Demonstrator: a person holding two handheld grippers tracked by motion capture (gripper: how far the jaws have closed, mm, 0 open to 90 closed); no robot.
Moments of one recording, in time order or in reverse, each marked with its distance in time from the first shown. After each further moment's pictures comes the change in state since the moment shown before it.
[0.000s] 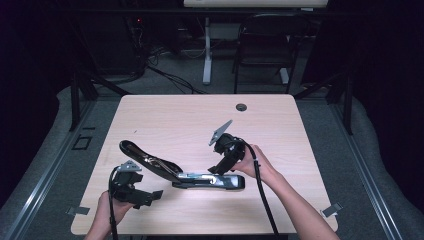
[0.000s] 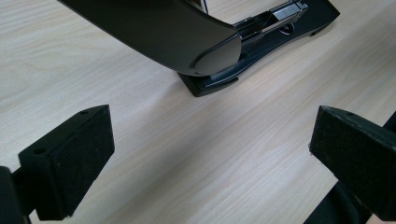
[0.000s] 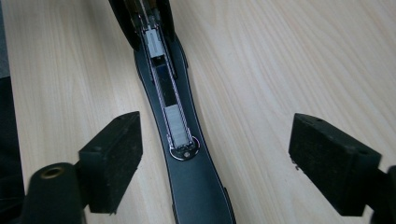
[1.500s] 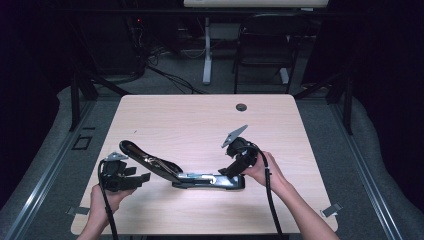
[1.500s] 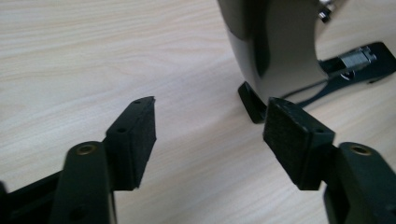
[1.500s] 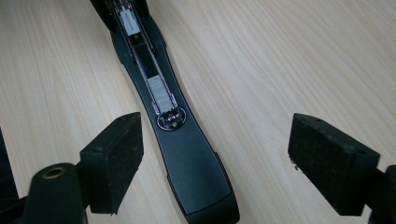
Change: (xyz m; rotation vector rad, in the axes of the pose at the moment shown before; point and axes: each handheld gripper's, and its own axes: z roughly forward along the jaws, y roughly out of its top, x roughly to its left) left arm 0.035 0.005 -0.010 -0.094 0.125 -0.180; right arm 0.004 -0.029 -0.016 -0.018 -0.088 0.103
